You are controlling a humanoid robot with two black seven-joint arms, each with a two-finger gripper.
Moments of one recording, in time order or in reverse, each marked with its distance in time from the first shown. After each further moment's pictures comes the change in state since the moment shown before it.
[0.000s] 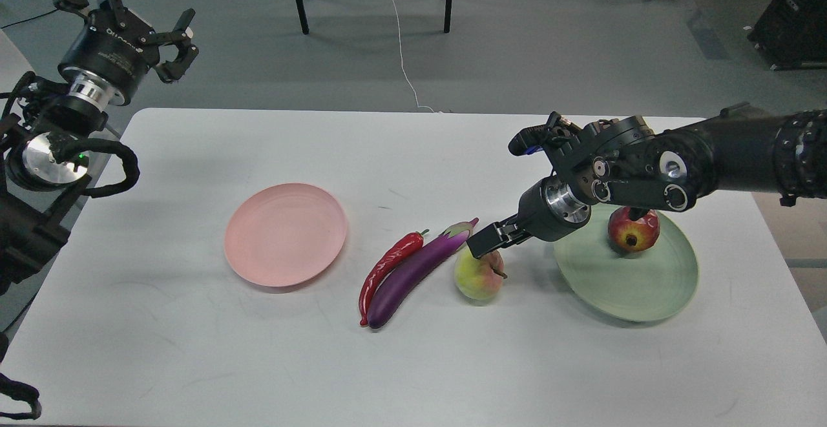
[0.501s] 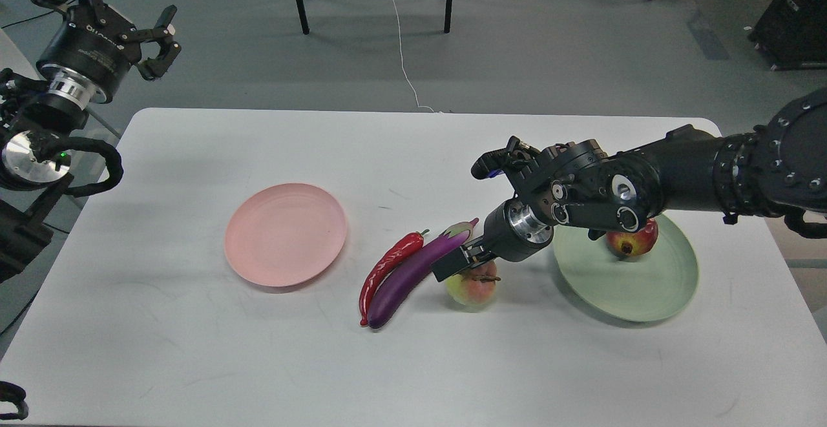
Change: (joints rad) left arm 0.003 0.030 0.001 0.000 0.000 -0.002 -0.002; right arm -0.054 0.106 0.004 -0.051 0.024 -0.010 0.003
